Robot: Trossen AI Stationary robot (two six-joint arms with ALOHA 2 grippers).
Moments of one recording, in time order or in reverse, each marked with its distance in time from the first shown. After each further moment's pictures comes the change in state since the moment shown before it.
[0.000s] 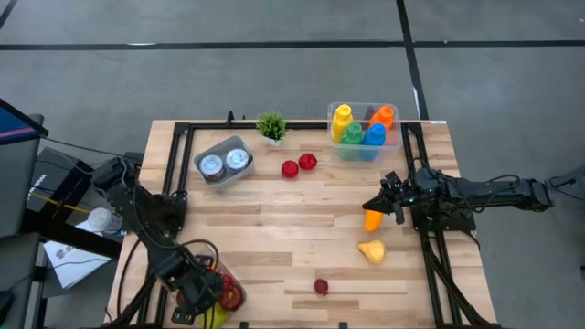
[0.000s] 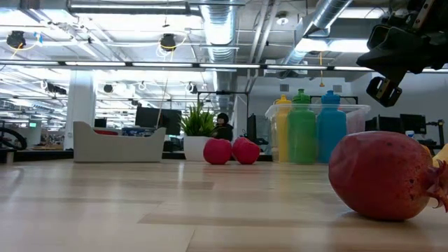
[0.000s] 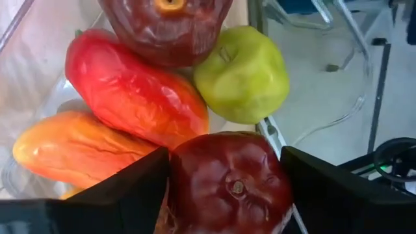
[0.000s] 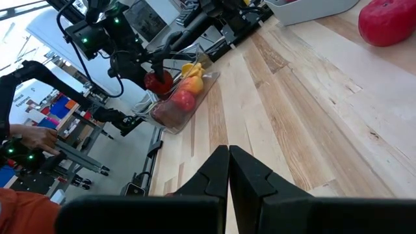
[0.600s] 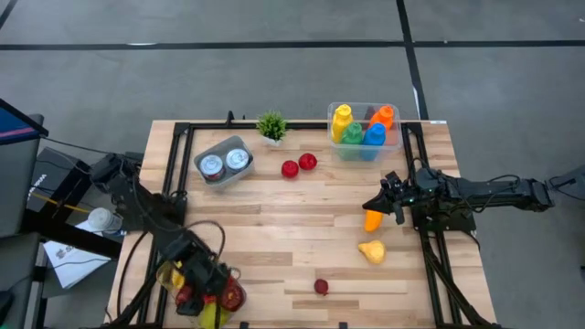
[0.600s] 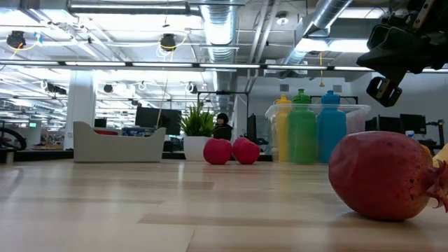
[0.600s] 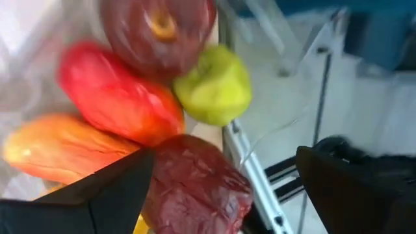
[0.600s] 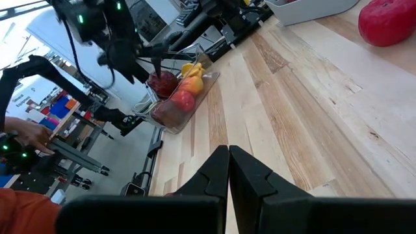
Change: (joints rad) left arm 0.132 -0.059 0.000 0.011 0.174 0.027; right arm 0.000 0.000 0.000 0.000 0.000 0.000
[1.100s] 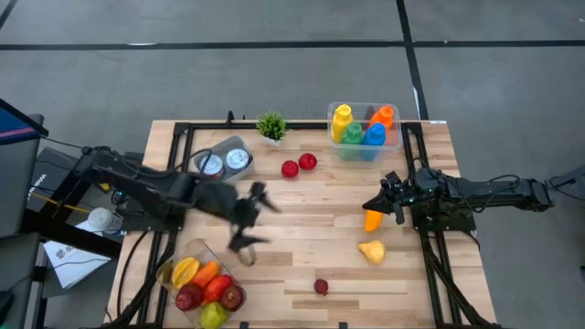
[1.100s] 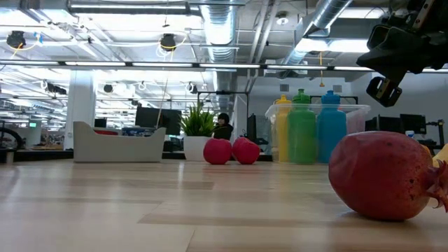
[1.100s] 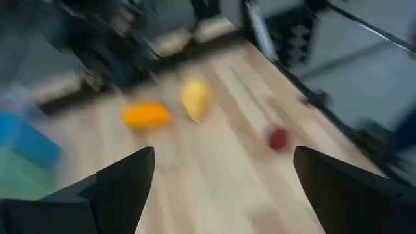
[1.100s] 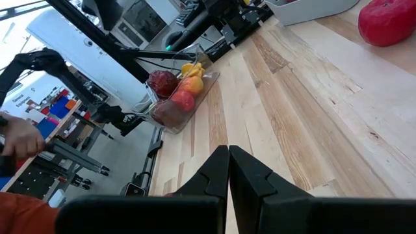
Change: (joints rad) left arm 0.464 -0.212 0.002 0.495 -0.440 0.934; right arm 0.000 0.000 0.000 0.000 0.000 0.000
